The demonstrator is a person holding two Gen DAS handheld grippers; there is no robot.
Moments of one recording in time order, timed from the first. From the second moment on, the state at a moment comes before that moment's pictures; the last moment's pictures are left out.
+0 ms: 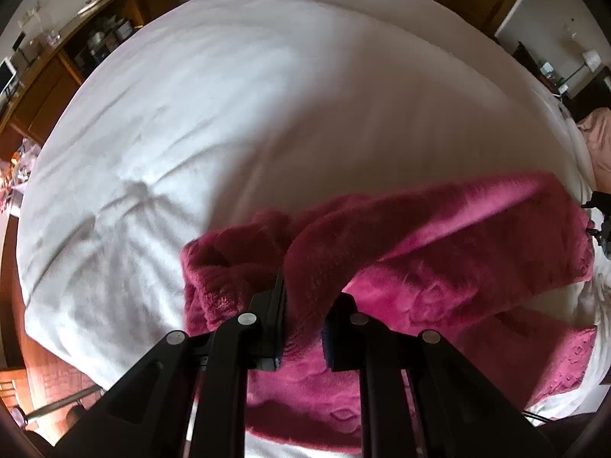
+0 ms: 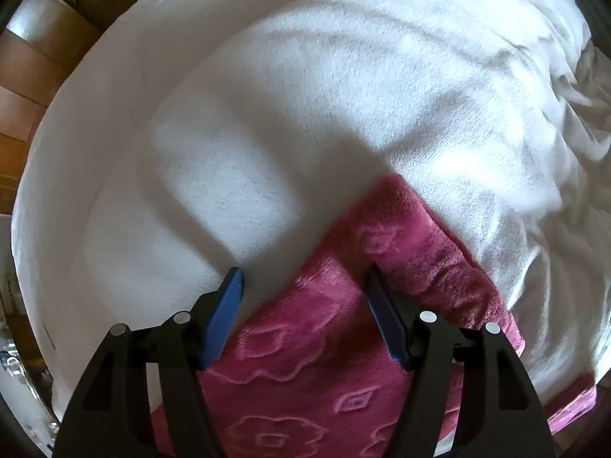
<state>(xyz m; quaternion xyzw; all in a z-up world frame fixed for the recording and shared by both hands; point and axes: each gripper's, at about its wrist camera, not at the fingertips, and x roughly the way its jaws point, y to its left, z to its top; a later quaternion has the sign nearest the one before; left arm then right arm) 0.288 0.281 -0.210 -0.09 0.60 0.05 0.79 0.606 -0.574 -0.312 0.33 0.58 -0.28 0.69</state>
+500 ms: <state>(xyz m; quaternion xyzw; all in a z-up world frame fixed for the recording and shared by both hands) 0.281 0.298 -0.191 -0.08 0.57 0.05 0.81 0.569 -0.578 -0.268 0.35 0.55 -0.29 0.70</state>
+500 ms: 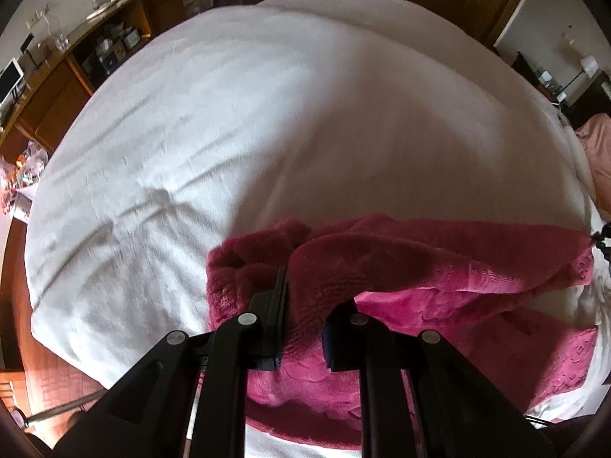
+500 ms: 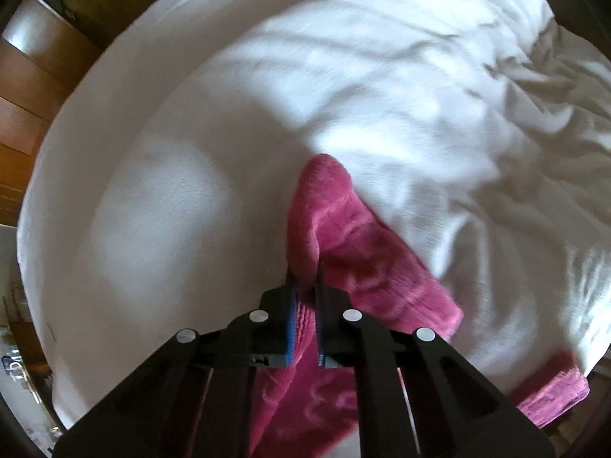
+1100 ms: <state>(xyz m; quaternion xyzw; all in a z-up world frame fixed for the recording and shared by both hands) 0.267 0.314 -0.139 -0.01 0.53 -0.03 0.85 0.297 -0.588 -0.155 0.39 0.43 -0.32 0.75</state>
